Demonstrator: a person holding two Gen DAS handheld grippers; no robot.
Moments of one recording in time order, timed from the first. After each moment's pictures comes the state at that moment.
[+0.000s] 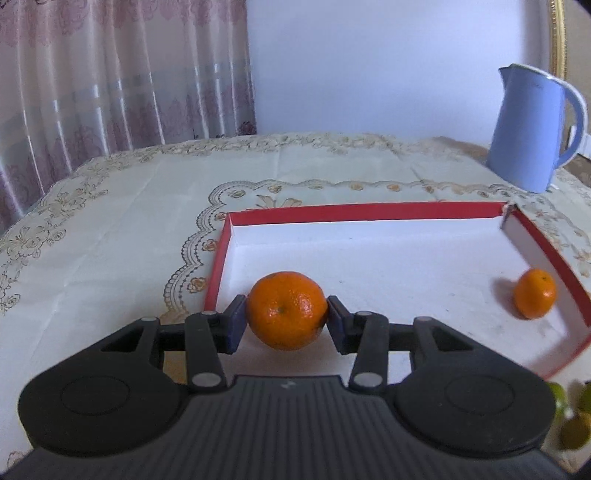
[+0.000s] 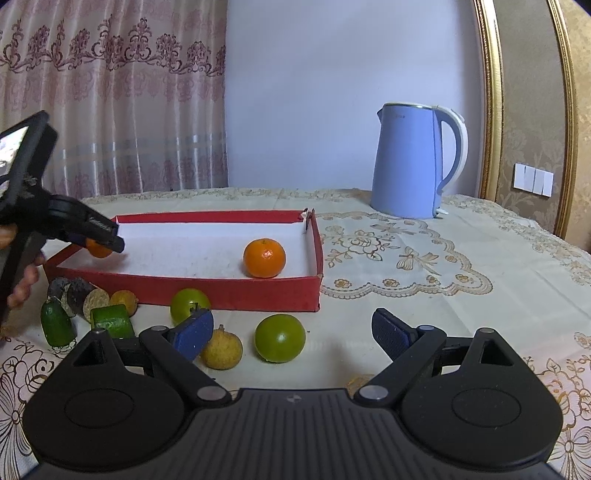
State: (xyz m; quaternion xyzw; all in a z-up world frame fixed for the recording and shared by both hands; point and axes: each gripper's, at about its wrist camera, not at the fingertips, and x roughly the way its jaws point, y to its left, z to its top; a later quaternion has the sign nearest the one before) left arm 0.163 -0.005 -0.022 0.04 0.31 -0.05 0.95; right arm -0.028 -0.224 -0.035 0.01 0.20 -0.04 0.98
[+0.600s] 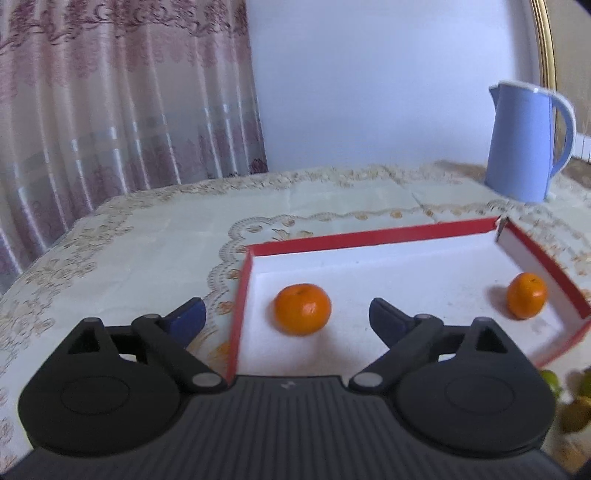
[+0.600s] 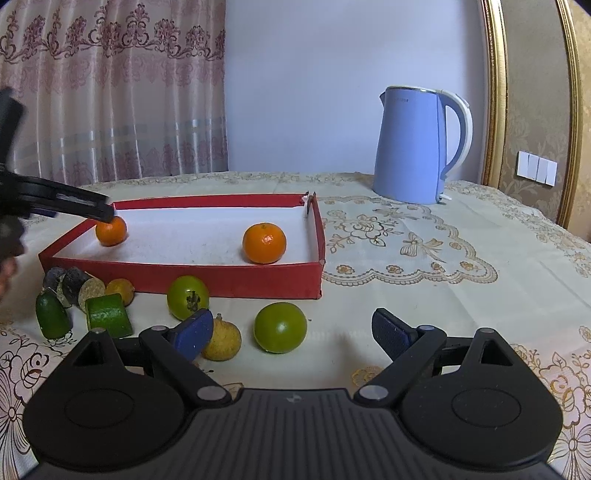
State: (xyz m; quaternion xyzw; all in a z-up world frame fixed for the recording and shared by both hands) left arm 0.115 0.003 -0.001 0.06 0.24 -0.04 0.97; right arm -0.020 -0.225 -0.037 0.01 0.23 -0.04 0.97
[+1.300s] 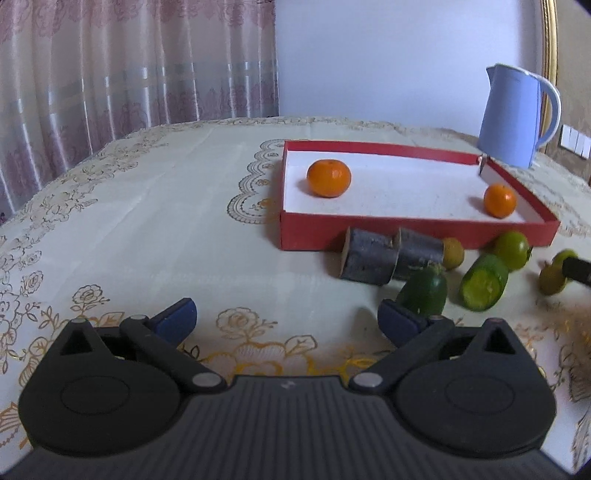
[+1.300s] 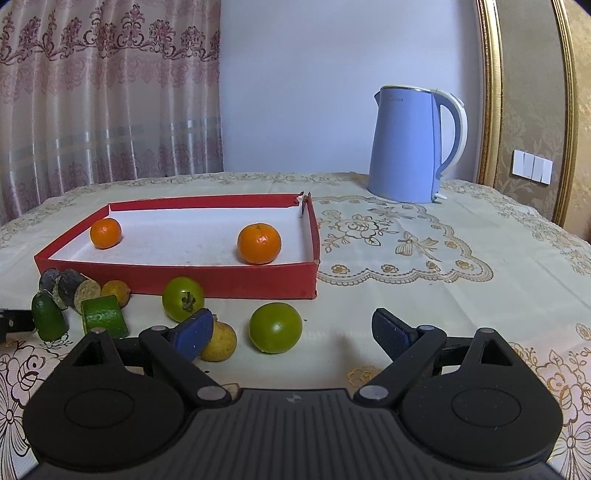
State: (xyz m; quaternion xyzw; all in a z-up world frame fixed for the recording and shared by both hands) left arm 0.011 0.045 -0.047 0.02 0.30 -0.03 0.95; right arm -0.020 -0.227 -0.037 0.01 0.23 -0.05 0.97
